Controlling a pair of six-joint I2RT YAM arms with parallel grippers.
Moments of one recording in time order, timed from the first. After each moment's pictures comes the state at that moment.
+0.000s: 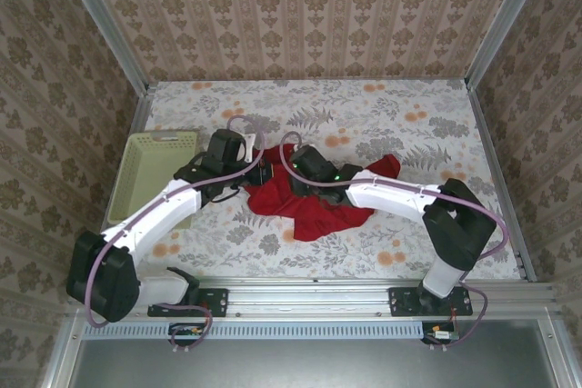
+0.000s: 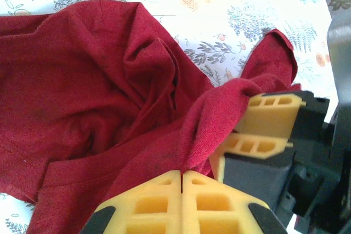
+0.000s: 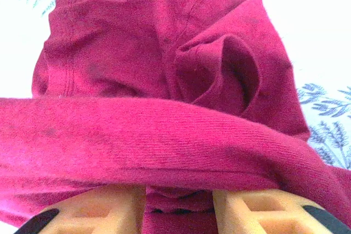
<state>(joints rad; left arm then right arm) -0.55 1.26 0.88 -0.36 0.31 -0.48 0.79 1.69 1.13 -0.30 0.22 0.46</state>
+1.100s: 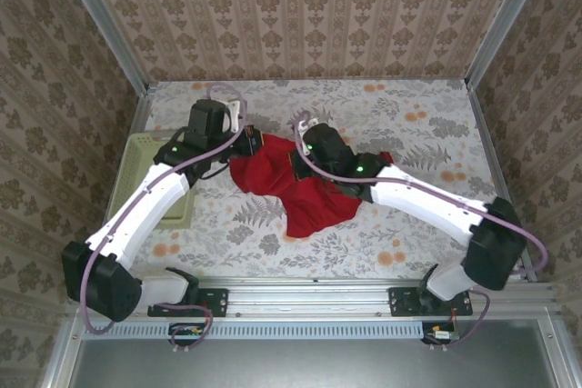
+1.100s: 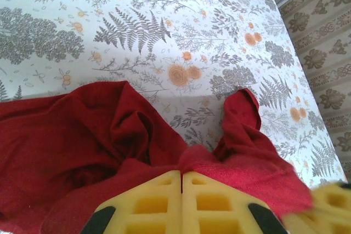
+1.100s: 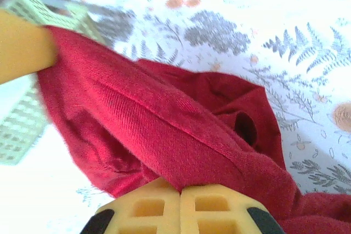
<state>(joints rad) -0.48 1.30 1.20 -0.53 0.28 -0.47 0.81 1.42 1.19 -0.31 0.14 0.35</state>
